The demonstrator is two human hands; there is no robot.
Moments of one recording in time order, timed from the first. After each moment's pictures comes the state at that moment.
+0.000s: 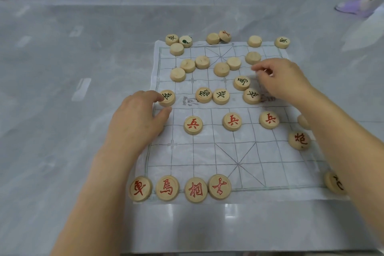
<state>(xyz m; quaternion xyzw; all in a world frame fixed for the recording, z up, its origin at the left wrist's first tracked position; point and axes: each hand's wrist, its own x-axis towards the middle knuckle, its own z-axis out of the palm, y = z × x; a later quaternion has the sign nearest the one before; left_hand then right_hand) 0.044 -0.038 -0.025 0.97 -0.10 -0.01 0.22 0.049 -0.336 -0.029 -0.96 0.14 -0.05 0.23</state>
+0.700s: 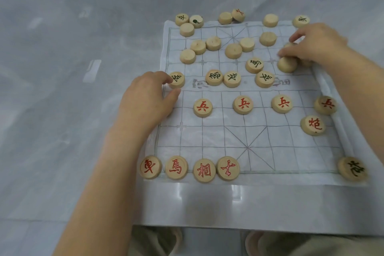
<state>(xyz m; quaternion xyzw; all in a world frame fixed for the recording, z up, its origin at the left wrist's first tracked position) 0.046 -0.036 -0.030 0.97 -0.10 0.00 0.21 0.092 -0.390 -0.032 -0.95 0.27 0.02 0.14</state>
